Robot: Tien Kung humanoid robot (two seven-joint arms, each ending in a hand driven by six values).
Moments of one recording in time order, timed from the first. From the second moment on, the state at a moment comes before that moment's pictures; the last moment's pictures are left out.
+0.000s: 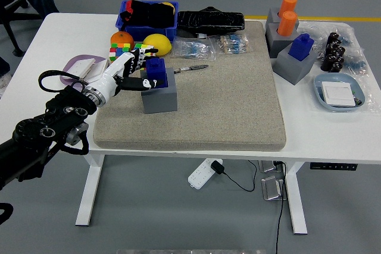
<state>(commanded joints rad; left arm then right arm) -0.82 0.21 -0.43 -0.64 0.68 0.04 -0.37 0.03 -0.33 1.25 0.23 -1.28 0.10 -0.07</state>
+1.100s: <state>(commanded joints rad) -0.80 0.20 -0.44 -0.64 0.68 0.07 -0.36 0.03 -0.33 1.25 0.23 -1.29 0.10 -0.07</state>
